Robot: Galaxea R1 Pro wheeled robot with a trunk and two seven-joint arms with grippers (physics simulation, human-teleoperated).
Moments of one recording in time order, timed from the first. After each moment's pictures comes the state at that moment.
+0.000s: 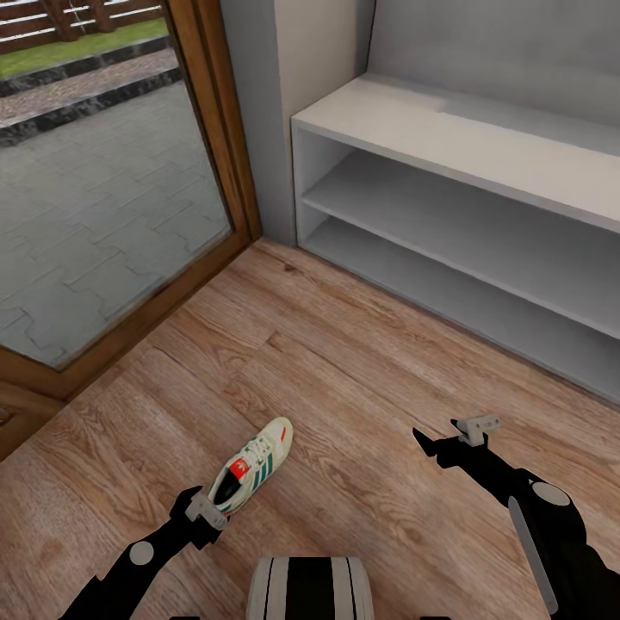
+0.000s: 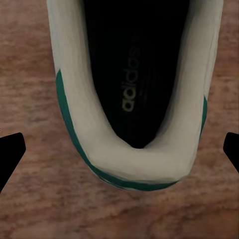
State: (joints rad) left arm -0.43 0.12 -0.01 -0.60 -0.47 -0.21 -0.31; right arm -0.27 -0.14 -0.18 -1.49 0.01 0.39 0.48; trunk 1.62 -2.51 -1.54
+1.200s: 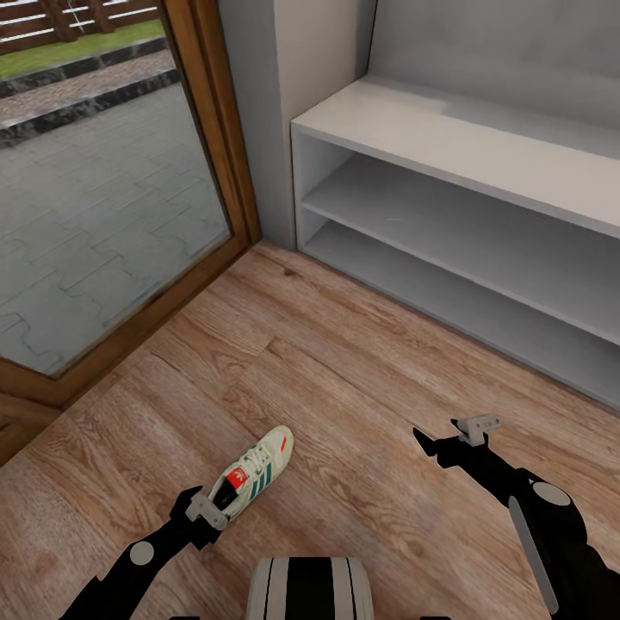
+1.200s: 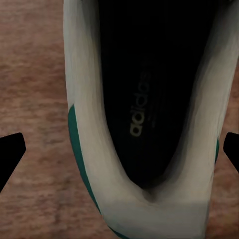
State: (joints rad) left arm -0.43 0.12 -0.01 -0.60 -0.47 -0.21 -0.31; right arm -0.27 -0.14 -0.18 -1.49 0.00 0.39 0.48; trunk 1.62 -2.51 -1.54
